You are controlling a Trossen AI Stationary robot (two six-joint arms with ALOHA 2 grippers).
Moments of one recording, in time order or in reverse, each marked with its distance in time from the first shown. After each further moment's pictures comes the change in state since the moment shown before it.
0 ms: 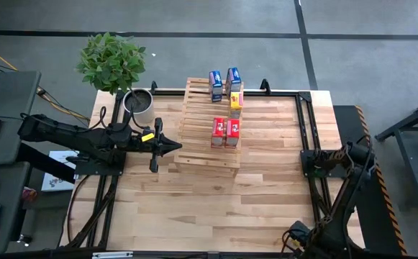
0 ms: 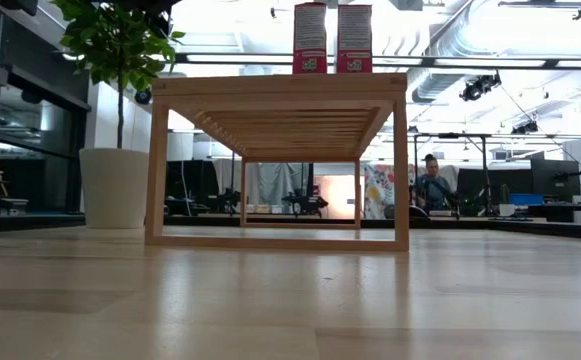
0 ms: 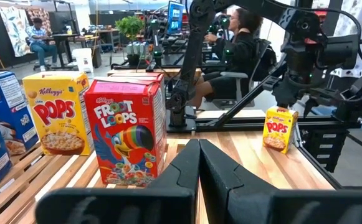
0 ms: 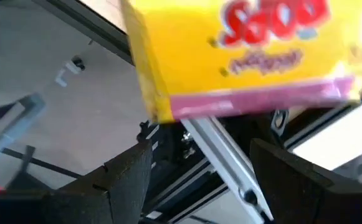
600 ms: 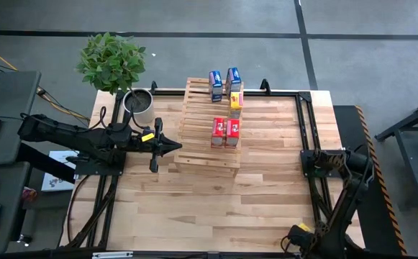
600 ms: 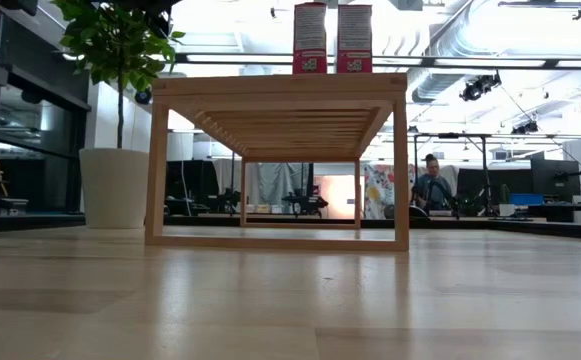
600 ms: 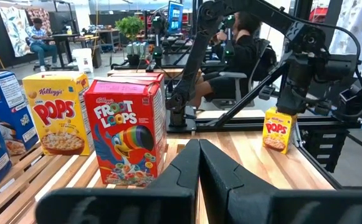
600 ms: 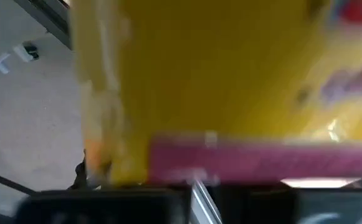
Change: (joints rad) left arm 0.000 0.000 0.000 0.000 0.000 0.000; right arm 0.038 0.094 0.000 -0.044 0.028 -0.215
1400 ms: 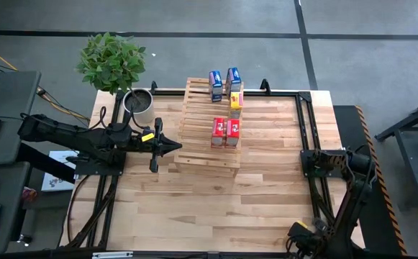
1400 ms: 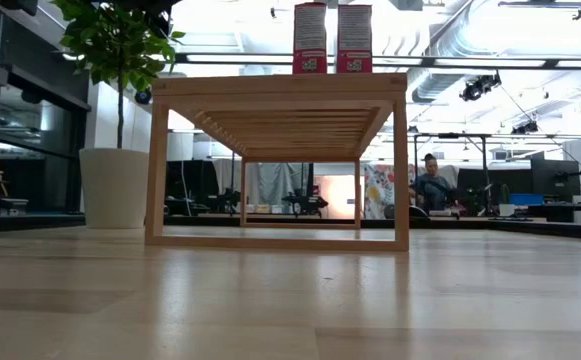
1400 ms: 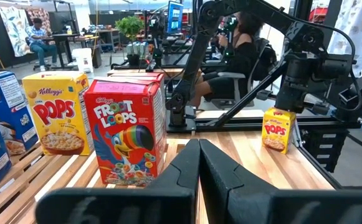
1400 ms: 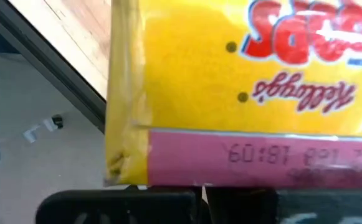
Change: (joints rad) left arm 0.000 0.000 0.000 0.000 0.000 0.000; right arm 0.052 0.000 0.000 -0.036 0.315 0.090
